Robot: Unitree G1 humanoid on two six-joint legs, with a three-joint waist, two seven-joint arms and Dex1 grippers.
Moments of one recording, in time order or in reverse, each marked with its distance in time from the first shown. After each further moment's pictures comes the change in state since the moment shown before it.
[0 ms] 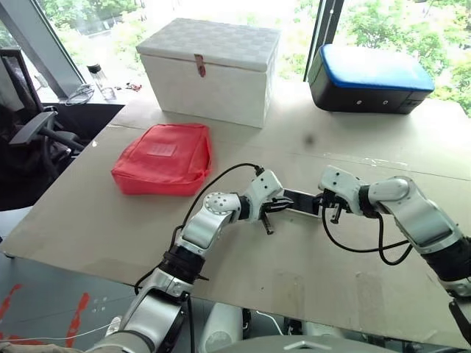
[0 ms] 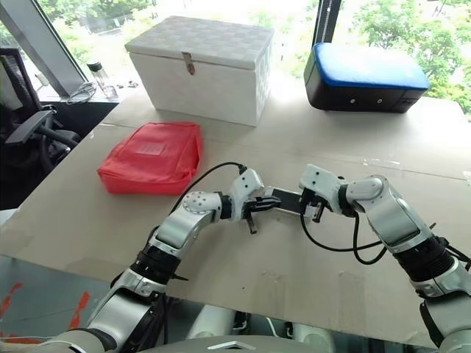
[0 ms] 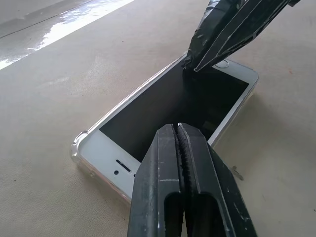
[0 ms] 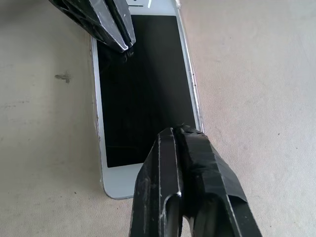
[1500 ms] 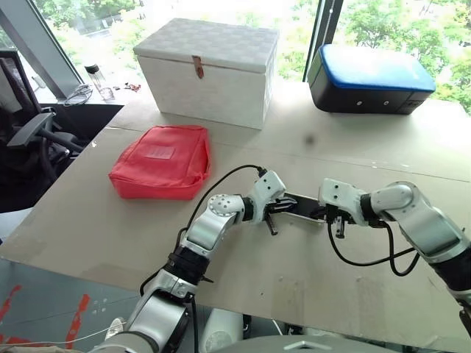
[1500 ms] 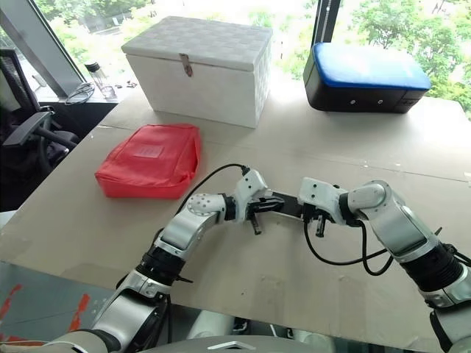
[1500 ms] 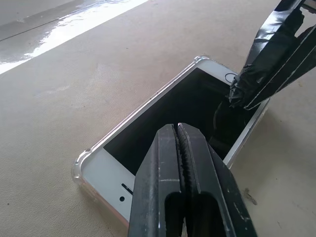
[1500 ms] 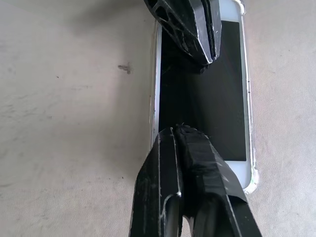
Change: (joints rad) left arm 0.007 -0.031 -0.002 0.020 0.002 -0.001 0.022; right arm 0.048 -0.061 0.042 -0.069 -0.030 -0.074 0.133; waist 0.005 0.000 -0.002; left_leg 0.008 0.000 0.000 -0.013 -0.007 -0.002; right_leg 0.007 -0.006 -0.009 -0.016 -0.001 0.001
